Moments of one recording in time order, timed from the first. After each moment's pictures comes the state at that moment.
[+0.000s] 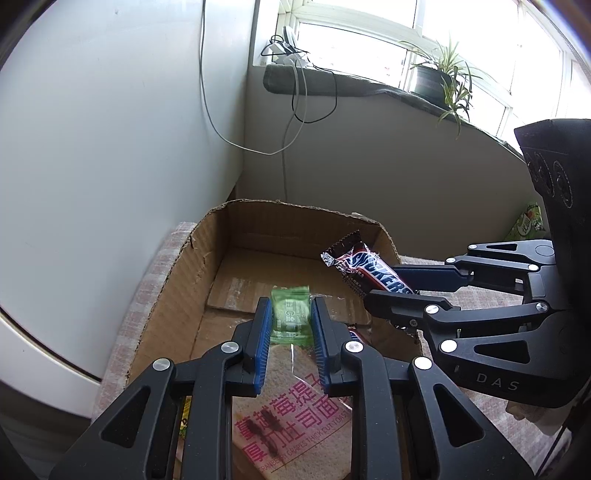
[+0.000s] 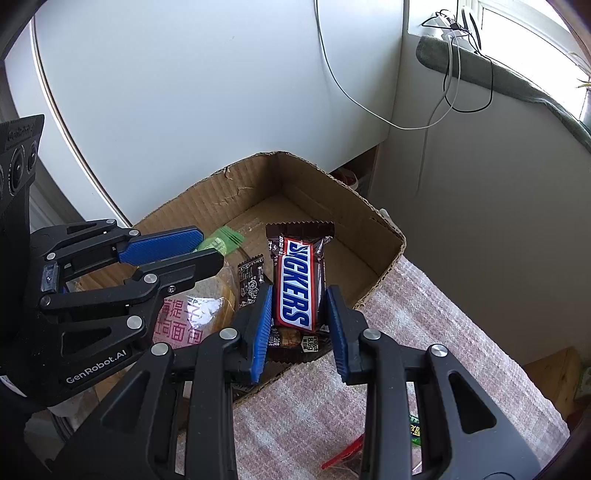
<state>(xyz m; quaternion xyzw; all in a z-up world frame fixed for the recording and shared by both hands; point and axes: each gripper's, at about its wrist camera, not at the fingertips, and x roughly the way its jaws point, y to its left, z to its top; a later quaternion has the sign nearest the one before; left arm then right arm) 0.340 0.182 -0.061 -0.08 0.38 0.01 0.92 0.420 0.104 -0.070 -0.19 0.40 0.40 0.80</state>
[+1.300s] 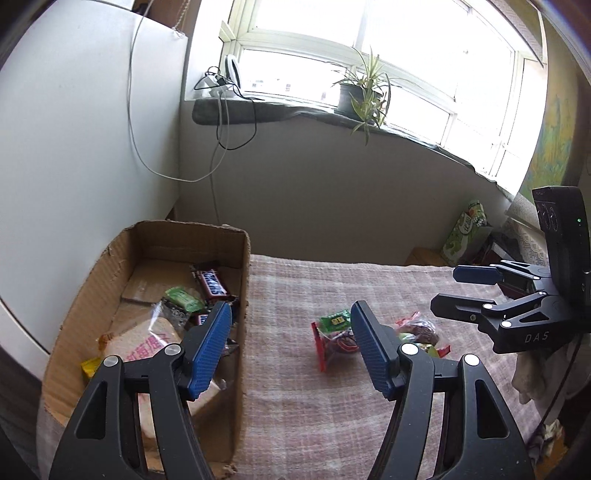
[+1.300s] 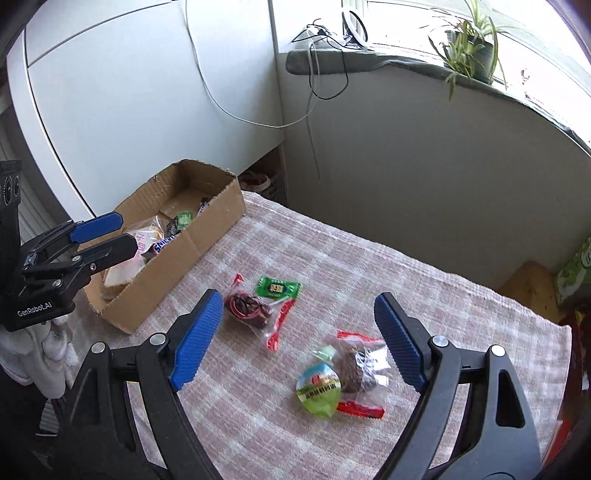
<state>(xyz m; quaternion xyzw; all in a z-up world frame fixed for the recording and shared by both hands) 0.282 0.086 -0.019 -0.09 0.33 -0.08 0.94 0.374 -0.108 -0.036 -0.09 0.41 0.28 0.87</state>
